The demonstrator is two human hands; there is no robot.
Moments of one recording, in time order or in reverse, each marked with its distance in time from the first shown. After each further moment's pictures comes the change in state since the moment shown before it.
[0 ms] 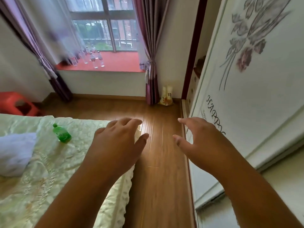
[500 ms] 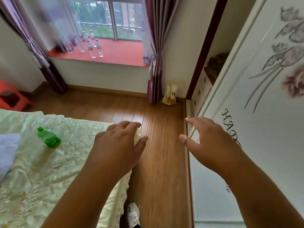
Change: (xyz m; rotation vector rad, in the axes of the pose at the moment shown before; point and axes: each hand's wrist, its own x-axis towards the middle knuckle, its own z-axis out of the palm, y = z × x) left_hand 0.183 -0.061 0.048 -0.055 -0.079 -0.080; right_hand 0.205 0.023 0.031 -0.087 -0.069 0.039
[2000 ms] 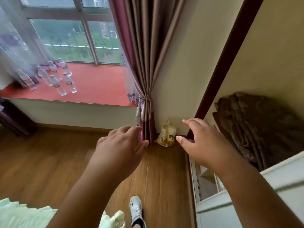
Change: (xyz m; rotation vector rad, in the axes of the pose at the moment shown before) left_hand 0.679 0.039 -0.014 -0.008 -0.040 0.053; right_hand 0.665 0.093 -0.090 -0.002 -0.041 0.088
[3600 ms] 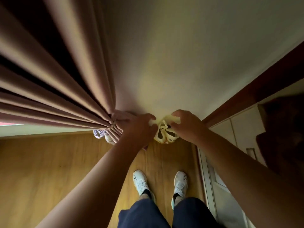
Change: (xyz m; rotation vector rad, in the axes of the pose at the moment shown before) left_hand 0.661 0.015 0.315 -0.253 -0.481 -0.117; right_hand 0.635 0.225 0.206 0.276 -0.374 0.257
